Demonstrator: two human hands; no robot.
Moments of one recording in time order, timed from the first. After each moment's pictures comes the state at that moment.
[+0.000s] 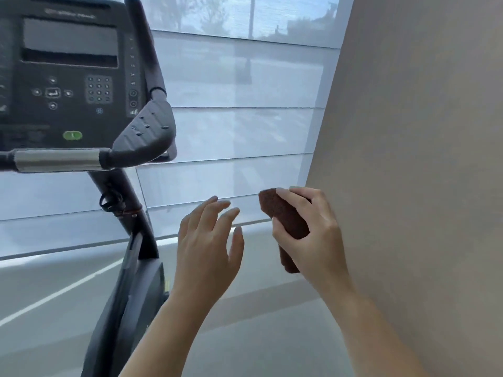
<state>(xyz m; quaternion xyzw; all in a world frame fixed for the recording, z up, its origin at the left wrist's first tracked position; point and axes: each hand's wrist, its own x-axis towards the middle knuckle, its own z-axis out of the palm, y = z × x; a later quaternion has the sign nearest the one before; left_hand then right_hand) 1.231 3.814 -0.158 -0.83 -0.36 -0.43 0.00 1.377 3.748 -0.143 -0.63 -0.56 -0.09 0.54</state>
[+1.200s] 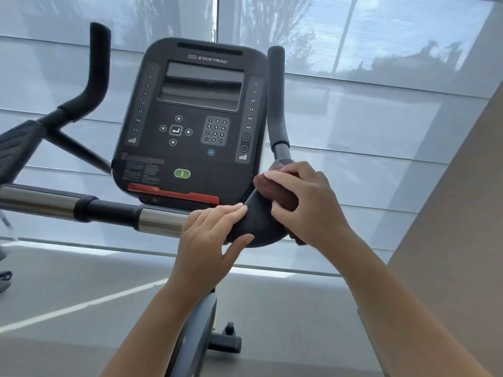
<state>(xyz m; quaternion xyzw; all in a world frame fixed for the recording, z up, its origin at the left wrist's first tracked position) 1.094 4.025 -0.106 -0.74 -0.49 -0.44 0.14 1.266 4.065 -0.049 -0.46 -0.79 -0.02 0.40</state>
